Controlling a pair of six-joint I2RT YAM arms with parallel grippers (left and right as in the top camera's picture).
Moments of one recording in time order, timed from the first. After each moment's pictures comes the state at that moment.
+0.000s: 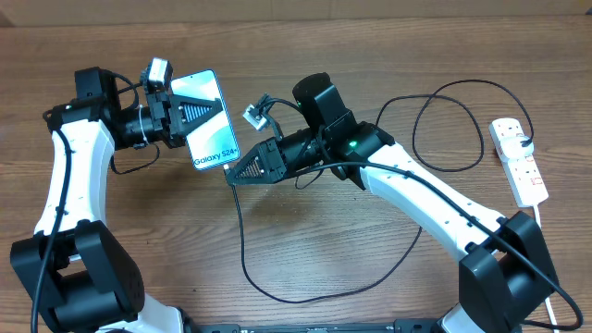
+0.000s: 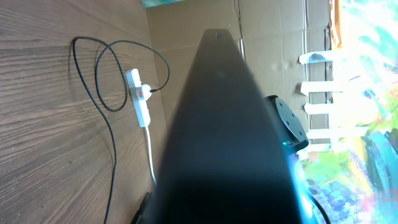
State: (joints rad) left arm 0.24 1.74 1.39 -1.00 1.53 -0.05; right arm 0.65 1.76 1.34 -0.21 -1.16 0.60
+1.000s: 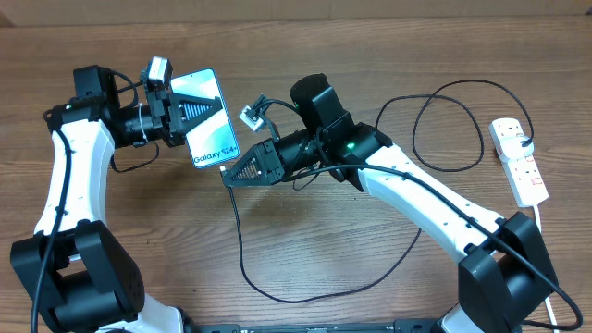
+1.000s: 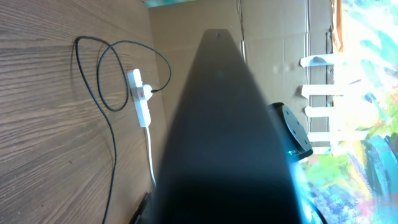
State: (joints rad) left arm 0.24 1.74 1.39 -0.97 1.53 -0.11; right arm 0.66 1.76 1.34 -0.18 -1.17 0.62
